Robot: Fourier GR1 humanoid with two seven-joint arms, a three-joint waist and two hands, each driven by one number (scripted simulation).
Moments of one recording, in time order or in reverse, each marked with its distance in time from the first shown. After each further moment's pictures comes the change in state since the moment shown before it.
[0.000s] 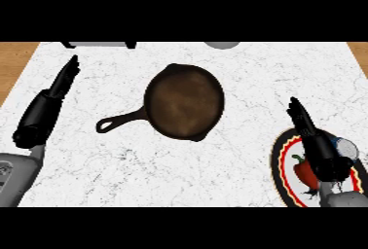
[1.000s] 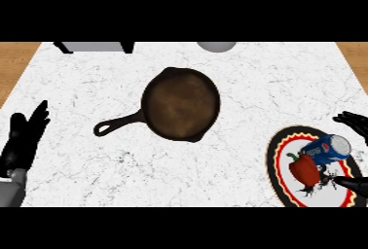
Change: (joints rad) left arm 0.181 -0.009 0.125 0.159 0.079 0.084 0.366; right arm 0.051 -0.227 -0.243 0.065 -0.221 0.538 -0.409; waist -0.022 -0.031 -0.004
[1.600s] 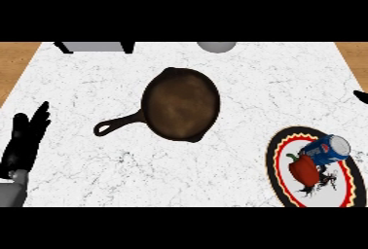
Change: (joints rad) left arm 0.009 -0.012 0.003 -0.015 -0.020 0.004 0.020; right arm -0.038 -0.329 0.013 -0.207 0.322 -0.004 0.184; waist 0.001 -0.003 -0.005
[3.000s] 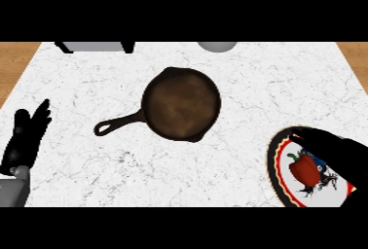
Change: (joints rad) left arm -0.021 -0.060 0.078 0.005 -0.081 -0.055 0.024; right arm 0.041 0.132 0.306 -0.192 0.739 0.013 0.367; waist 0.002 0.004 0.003
